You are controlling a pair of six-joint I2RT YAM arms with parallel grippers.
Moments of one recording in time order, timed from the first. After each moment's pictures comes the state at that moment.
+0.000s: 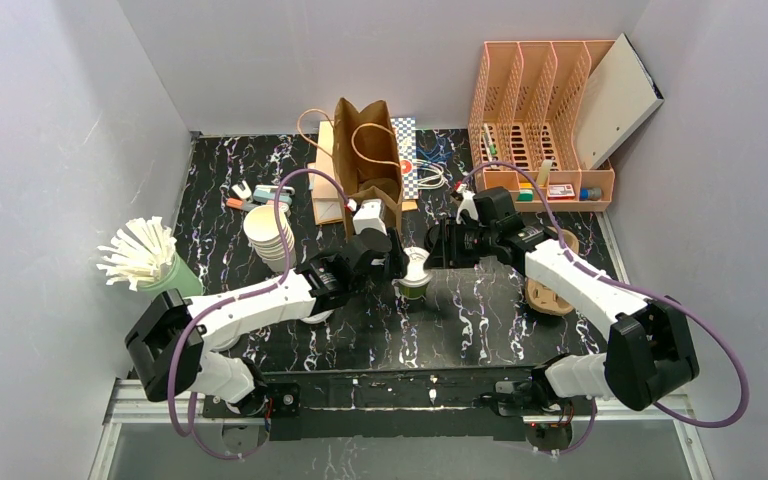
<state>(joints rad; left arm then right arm) -0.97 1.37 0.89 -0.10 -0.38 -0.74 0.51 1.32 0.91 -0.41 -0.45 0.44</state>
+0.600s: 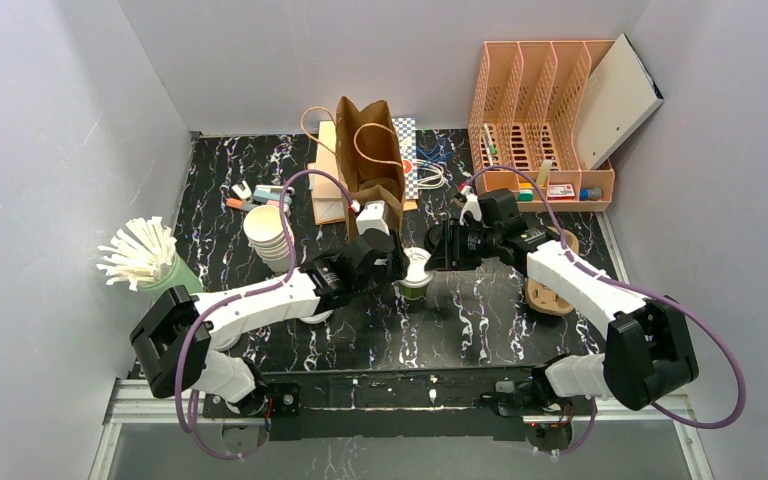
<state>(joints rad) -0.97 1.40 0.89 -0.08 -0.36 -0.74 0.47 1.32 0.87 -0.38 -0.52 0.47</state>
